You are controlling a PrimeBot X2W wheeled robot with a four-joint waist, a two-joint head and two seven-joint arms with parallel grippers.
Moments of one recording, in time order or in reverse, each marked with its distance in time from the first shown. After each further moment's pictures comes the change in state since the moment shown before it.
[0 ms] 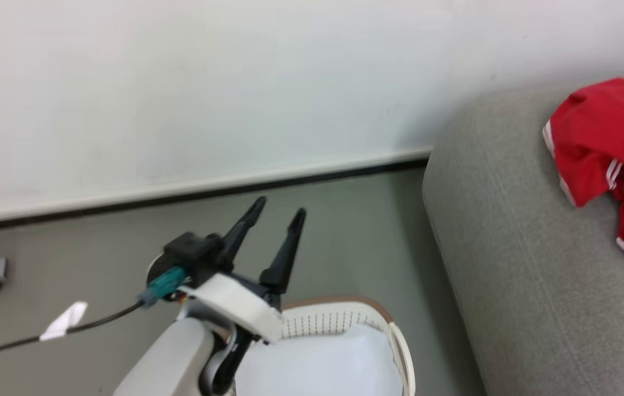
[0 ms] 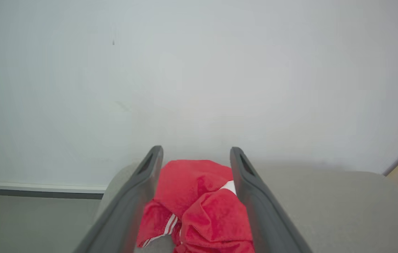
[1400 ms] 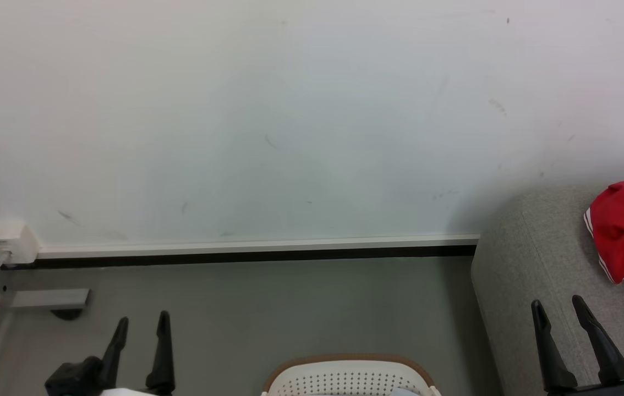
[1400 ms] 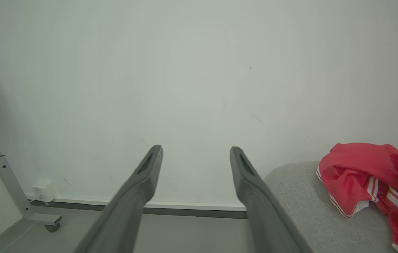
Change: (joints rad) left arm 0.453 -0.126 0.598 -0.029 0.268 -0.041 -0.001; right arm 0.800 0.585 -0.385 -0.531 -0.392 0.000 -0.169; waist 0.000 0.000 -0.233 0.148
